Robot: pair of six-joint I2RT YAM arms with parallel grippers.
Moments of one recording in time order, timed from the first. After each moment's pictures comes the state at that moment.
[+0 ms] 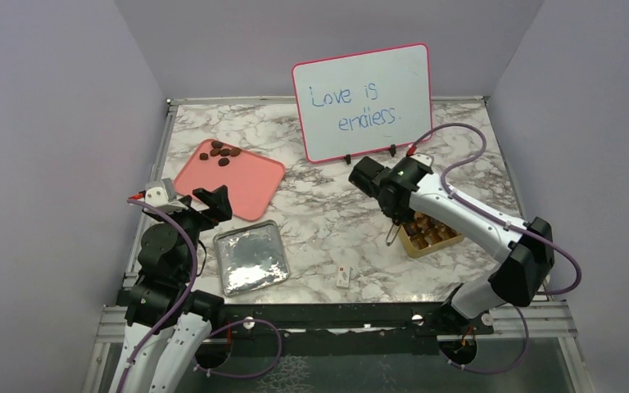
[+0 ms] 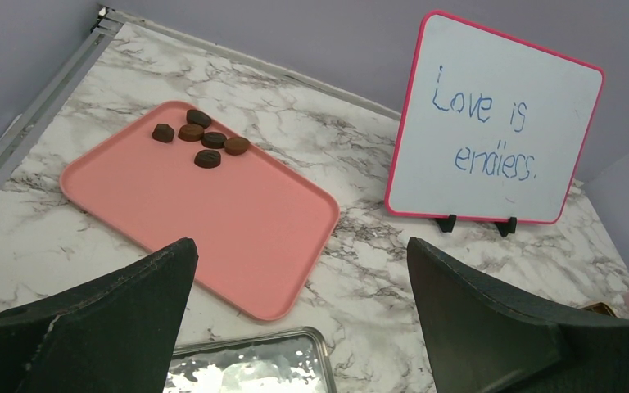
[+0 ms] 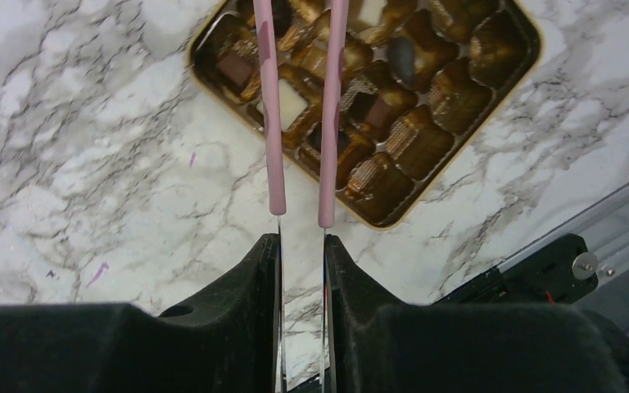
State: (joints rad) left arm -0.29 0.31 0.67 -0.40 -0.31 -0.40; right arm 0.84 1.53 1.38 -1.36 0.68 1.23
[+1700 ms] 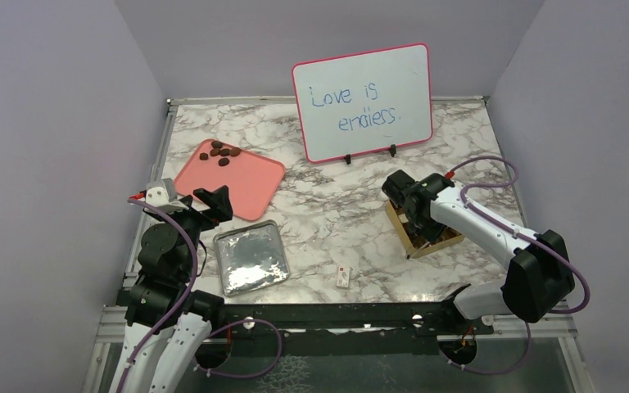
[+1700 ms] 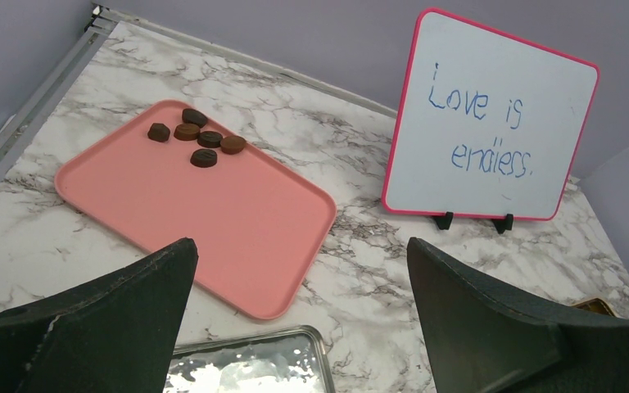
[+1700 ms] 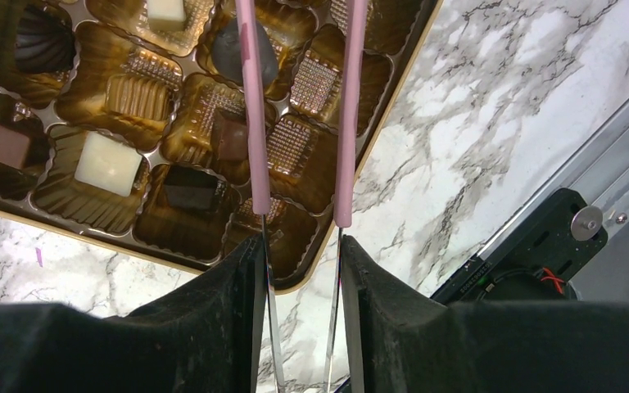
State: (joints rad) left arm -0.29 0.31 0.67 -0.40 -0.30 -0.40; right arm 0.57 1.39 1.01 -1.25 0.62 1.33
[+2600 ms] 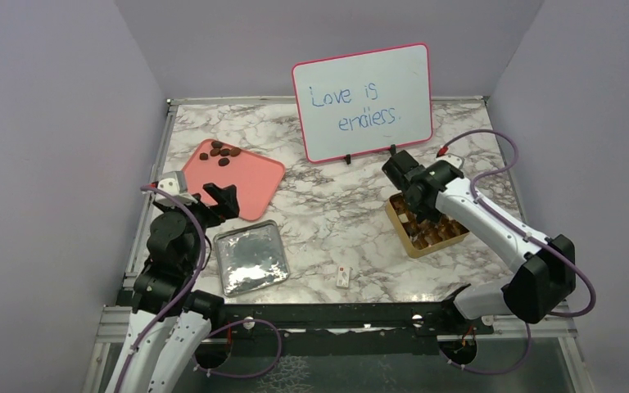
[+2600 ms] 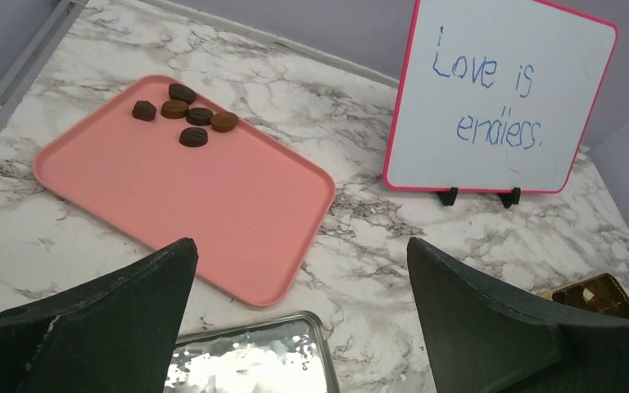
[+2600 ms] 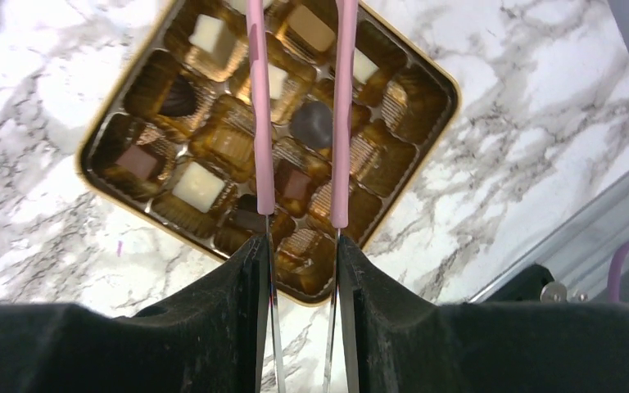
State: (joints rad) left arm -0.29 0.37 0.66 -0.39 -0.26 -0.40; right arm 0.57 1.38 1.17 -1.26 0.72 1.13
